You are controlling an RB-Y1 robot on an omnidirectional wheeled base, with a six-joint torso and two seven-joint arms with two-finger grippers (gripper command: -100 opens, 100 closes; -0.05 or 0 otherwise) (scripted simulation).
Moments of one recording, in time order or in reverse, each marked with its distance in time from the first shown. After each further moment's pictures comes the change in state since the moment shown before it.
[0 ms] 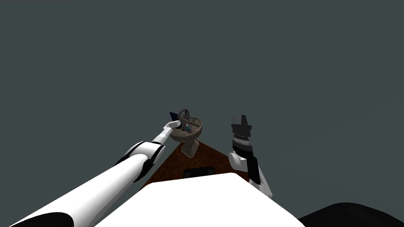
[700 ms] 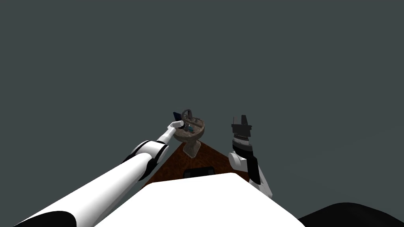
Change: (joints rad) left arm -0.025 -0.068 -0.012 0.015 -0.047 0.014 0.026; right arm 0.000 0.000 0.000 0.000 0.000 0.000 0.000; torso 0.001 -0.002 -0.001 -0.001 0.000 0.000
